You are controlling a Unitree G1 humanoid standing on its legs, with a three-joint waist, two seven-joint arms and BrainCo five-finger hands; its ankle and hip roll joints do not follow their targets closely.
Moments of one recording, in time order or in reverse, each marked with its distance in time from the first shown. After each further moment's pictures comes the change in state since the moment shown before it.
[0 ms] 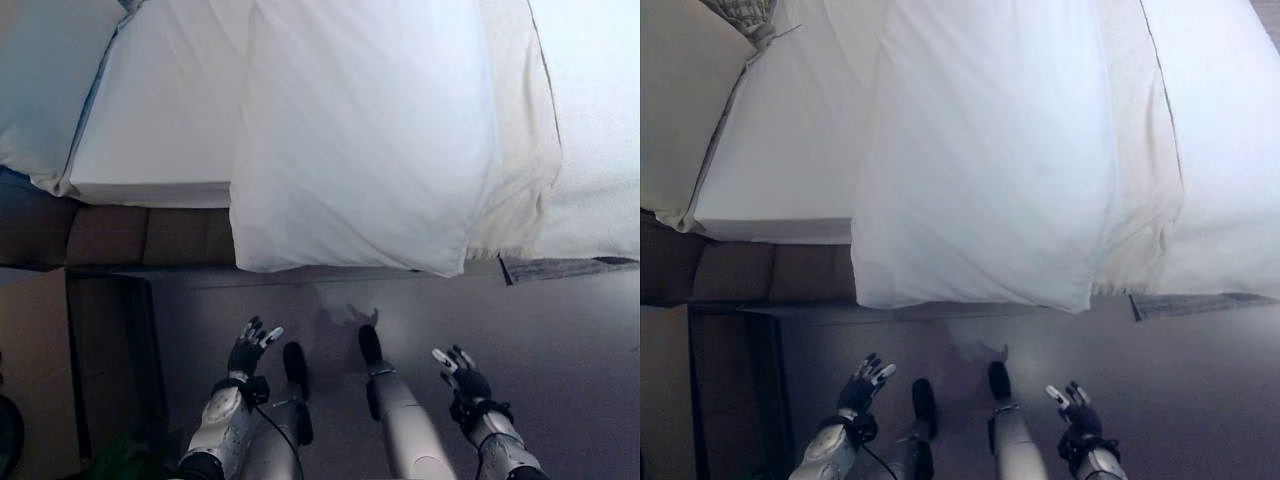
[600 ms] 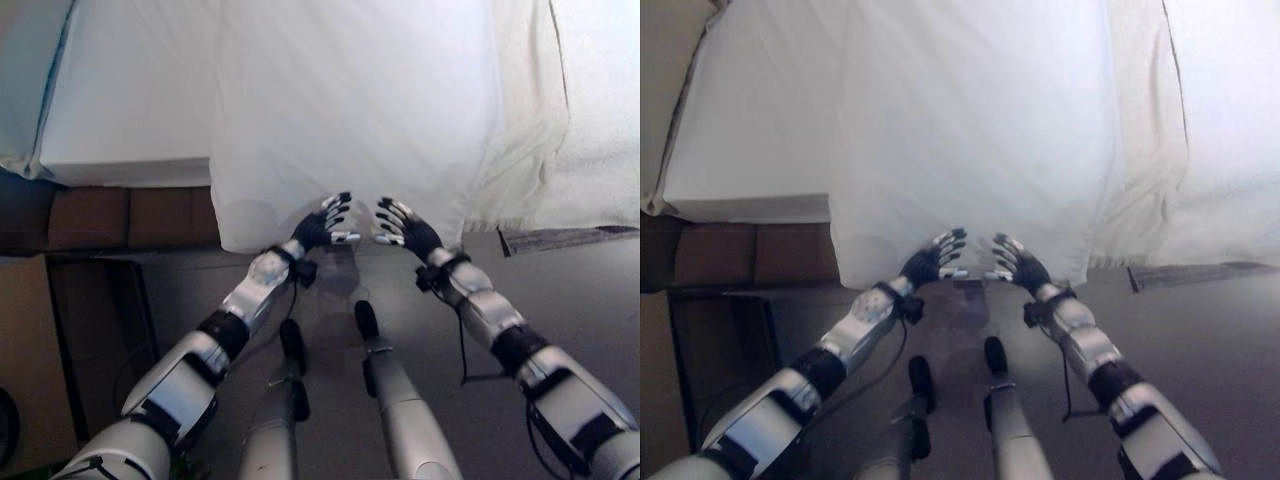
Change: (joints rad) left arm -0.765 0.075 -0.366 0.085 0.054 -0.007 -0.068; right arm -0.740 -0.193 0.405 0.035 0.007 0.020 0.164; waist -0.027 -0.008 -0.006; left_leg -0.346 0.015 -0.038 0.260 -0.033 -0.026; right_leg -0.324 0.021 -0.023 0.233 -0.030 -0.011
